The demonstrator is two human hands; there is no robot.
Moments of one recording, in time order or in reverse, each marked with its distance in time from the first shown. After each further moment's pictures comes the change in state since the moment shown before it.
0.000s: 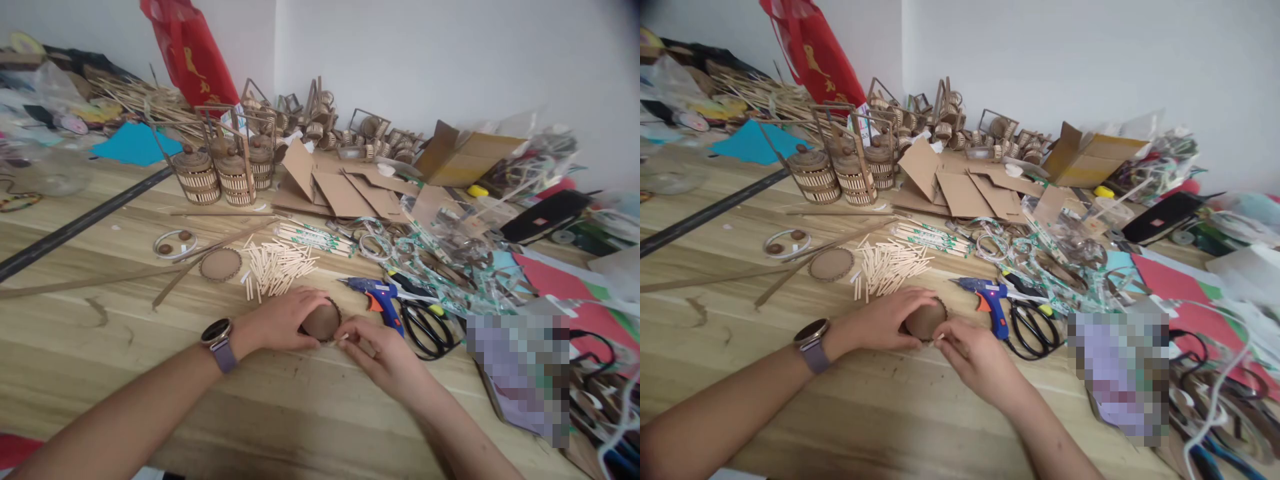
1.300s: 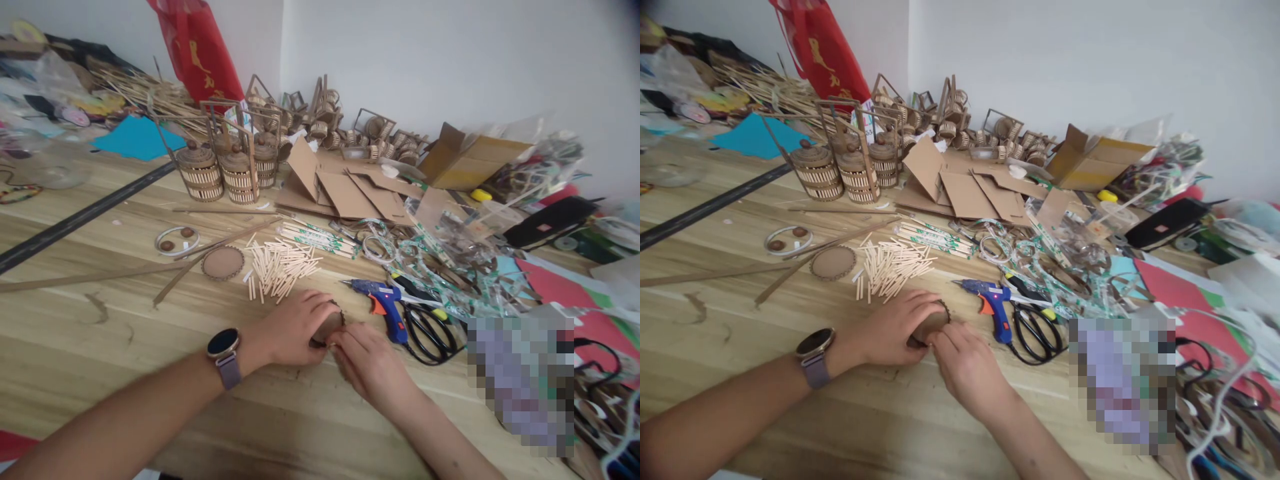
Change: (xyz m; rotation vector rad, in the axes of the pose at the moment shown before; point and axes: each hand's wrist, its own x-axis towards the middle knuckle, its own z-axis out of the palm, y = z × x) left_hand 0.002 0.020 0.010 0.140 0.110 0.023; right_hand 0.001 0.004 0.026 -0.495 0.150 -0.338
